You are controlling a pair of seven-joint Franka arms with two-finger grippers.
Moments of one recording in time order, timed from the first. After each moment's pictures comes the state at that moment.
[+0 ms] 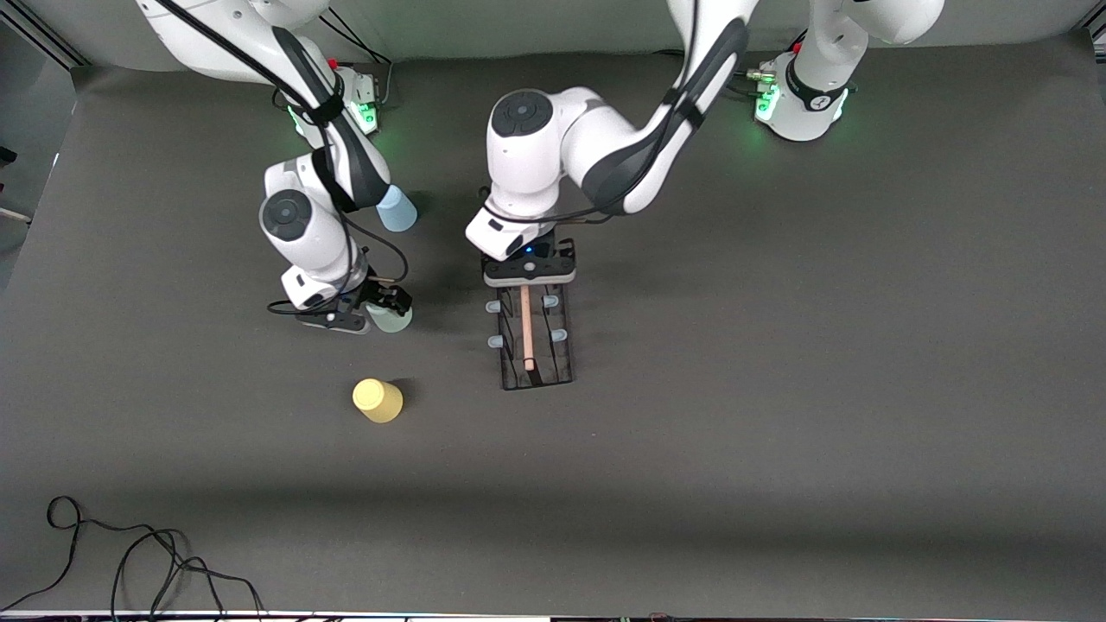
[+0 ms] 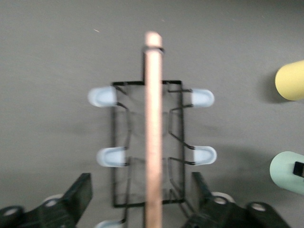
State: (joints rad) left arm -0.93 0.53 0.06 -1.48 0.09 2.16 -1.03; right arm 0.46 0.24 -0.10 -2.41 0.04 2.65 0.52
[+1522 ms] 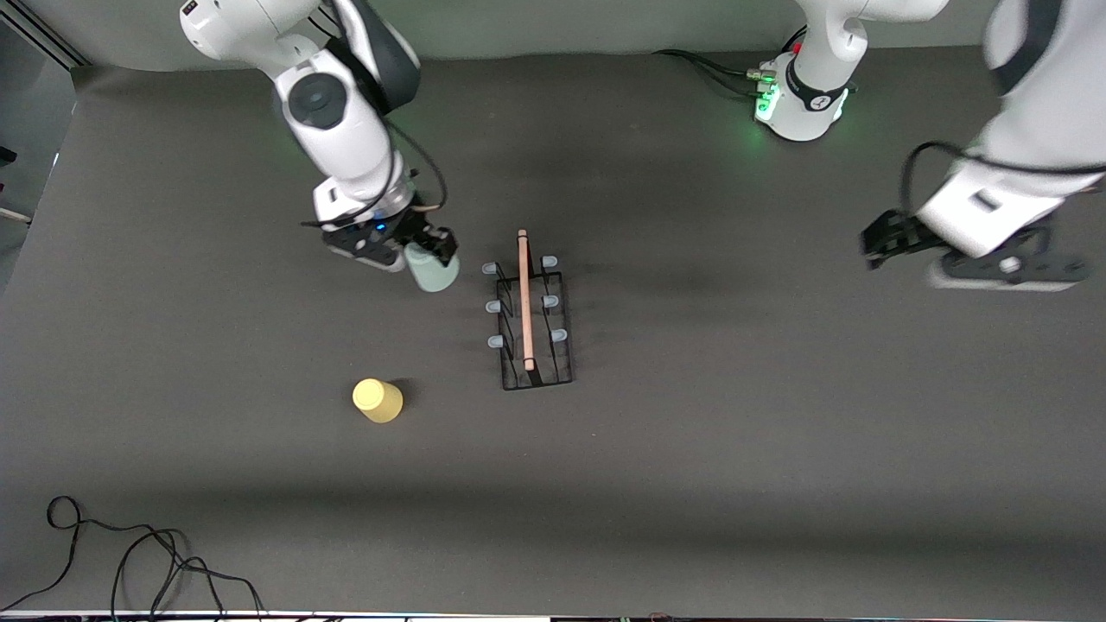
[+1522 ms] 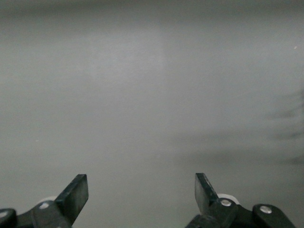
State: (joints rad) left arm -0.22 -0.06 0.08 -1.73 0.06 1.68 -0.05; right arm 0.73 -0.02 -0.10 -2.24 0.04 2.31 1.05
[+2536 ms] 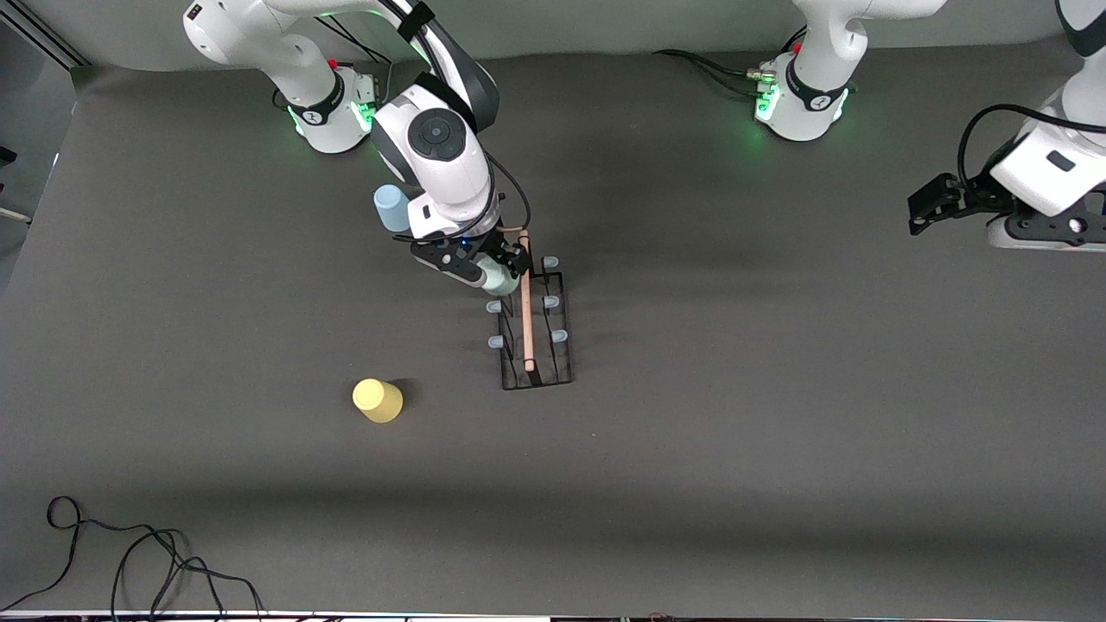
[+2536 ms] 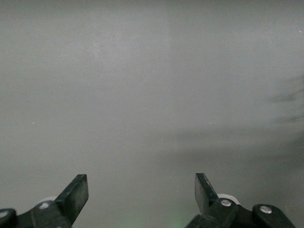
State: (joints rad) left arm -0.16 -0.13 0.10 -1.83 0.02 1.67 -0.02; right arm 0.83 0.25 -0.10 -2.06 0.04 2.35 1.22
